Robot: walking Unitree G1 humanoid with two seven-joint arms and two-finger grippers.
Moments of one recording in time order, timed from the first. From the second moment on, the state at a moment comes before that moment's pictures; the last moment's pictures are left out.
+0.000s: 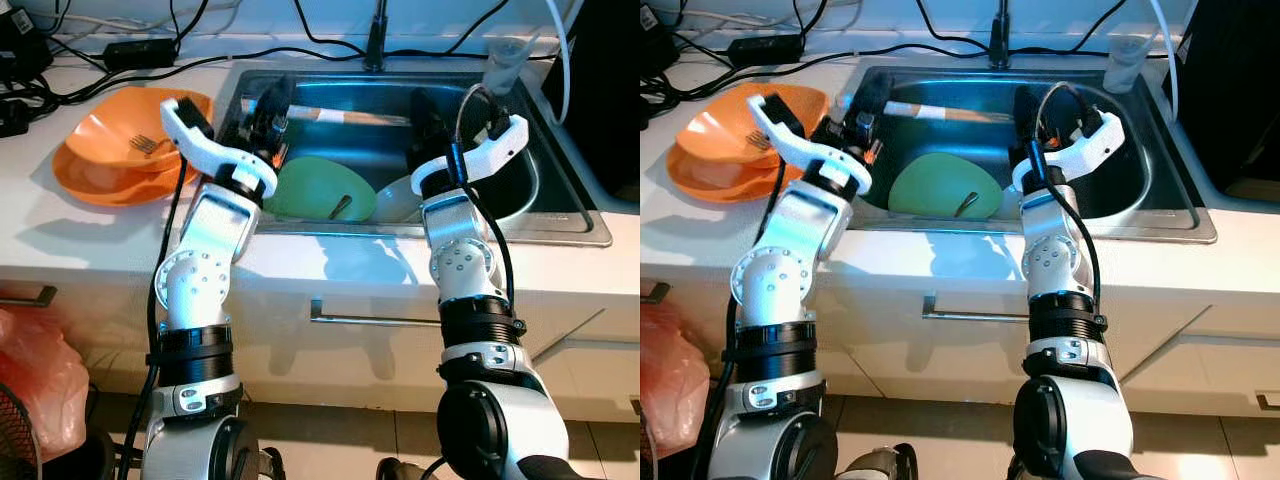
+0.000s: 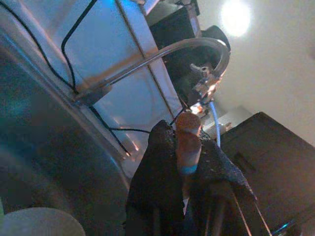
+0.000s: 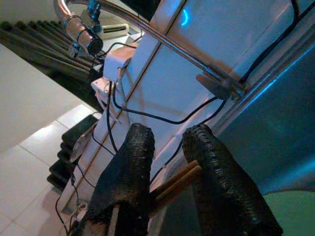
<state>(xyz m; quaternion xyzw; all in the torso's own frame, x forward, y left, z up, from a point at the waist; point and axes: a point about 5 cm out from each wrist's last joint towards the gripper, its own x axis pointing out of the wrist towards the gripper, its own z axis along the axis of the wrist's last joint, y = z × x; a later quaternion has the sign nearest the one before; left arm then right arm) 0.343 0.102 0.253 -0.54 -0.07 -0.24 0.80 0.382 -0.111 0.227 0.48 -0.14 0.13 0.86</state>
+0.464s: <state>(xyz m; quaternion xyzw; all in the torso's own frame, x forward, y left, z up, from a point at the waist) 0.344 0.102 0.250 -0.55 -0.06 -0.24 0.80 0.384 -0.113 0.233 0.48 -0.15 0.13 0.85</state>
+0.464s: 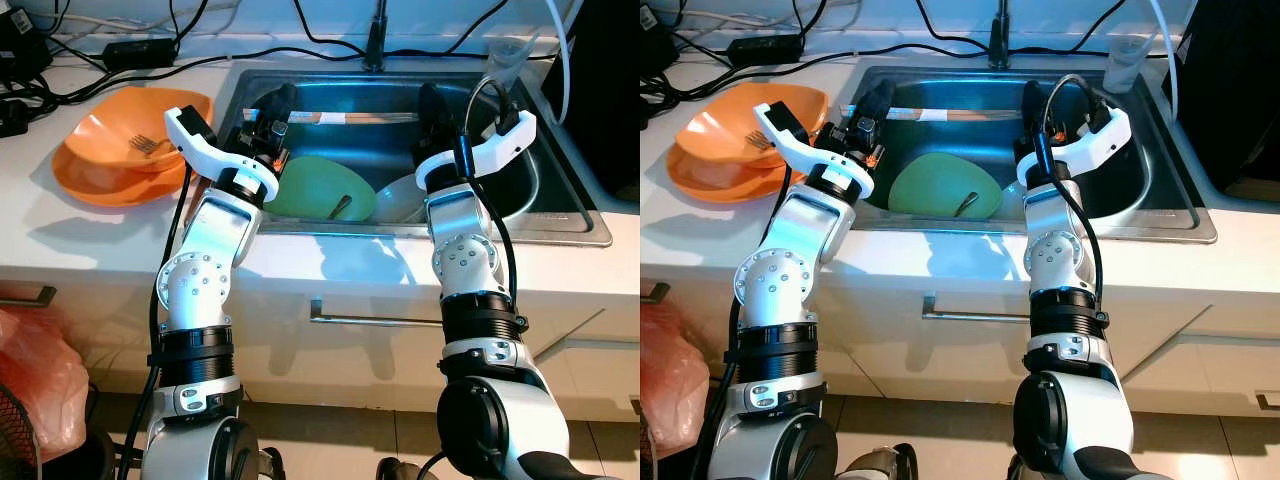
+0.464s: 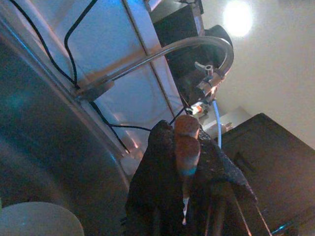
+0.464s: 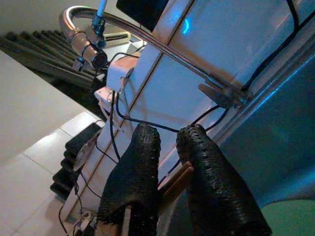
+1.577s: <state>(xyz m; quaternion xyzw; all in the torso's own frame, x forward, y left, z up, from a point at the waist) 0.329 0.084 0.215 -0.44 0.03 -0.30 0.85 0.384 -0.105 0.244 0.44 -0.16 0.15 0.87</state>
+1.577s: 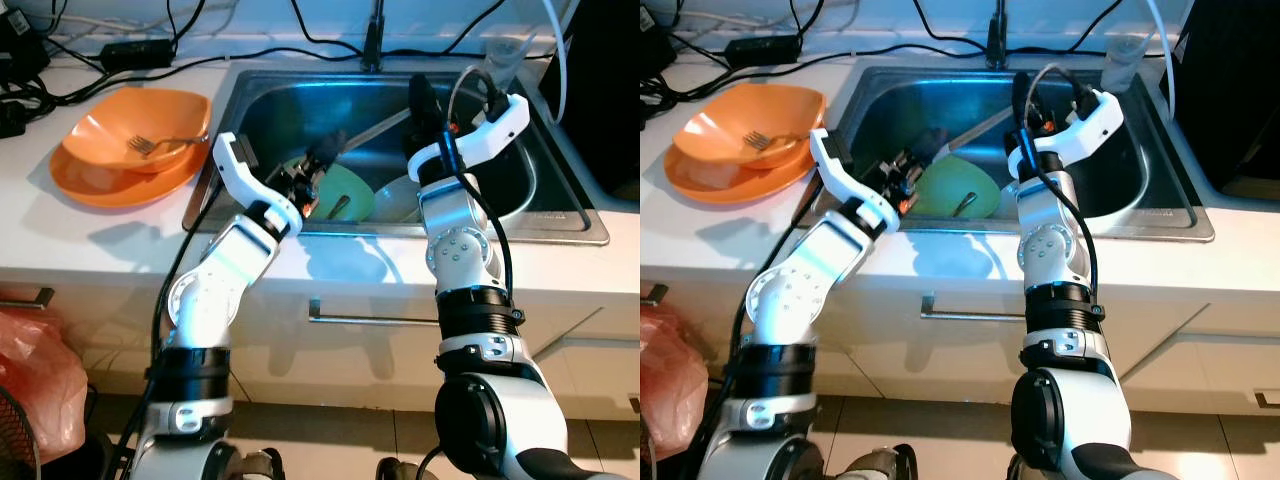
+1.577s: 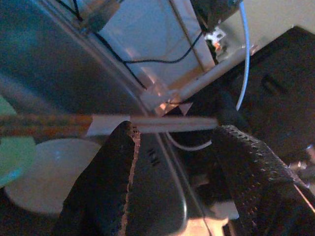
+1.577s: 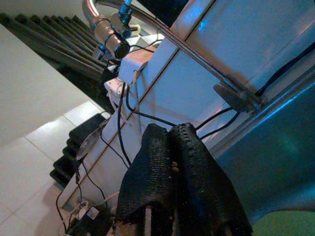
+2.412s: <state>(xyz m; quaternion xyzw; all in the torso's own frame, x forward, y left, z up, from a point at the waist) 0.315 0.100 0.212 -0.23 0.00 -0.33 0.92 0.384 -0.100 0.242 0.38 -0.17 0.15 0.90</state>
